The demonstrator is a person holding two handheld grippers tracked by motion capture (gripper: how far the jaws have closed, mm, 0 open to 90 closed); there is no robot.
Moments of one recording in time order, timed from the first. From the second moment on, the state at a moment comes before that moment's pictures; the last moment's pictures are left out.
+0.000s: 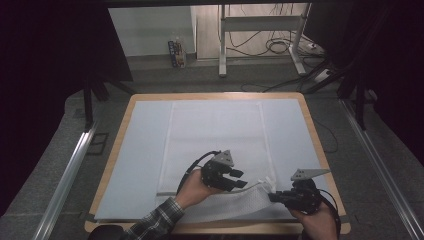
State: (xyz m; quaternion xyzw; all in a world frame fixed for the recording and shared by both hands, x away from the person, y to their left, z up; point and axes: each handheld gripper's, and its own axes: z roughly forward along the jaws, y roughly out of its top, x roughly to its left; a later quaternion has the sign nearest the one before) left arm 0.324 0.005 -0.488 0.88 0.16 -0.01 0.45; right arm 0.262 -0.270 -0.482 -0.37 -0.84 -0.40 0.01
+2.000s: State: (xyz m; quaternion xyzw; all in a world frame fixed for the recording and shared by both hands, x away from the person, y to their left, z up) left arm 0.306 -0.061 -0.501 0.92 -0.01 0.16 0.37; right arm 0.268 -0.286 -0.472 -0.40 -0.81 -0.42 0.03
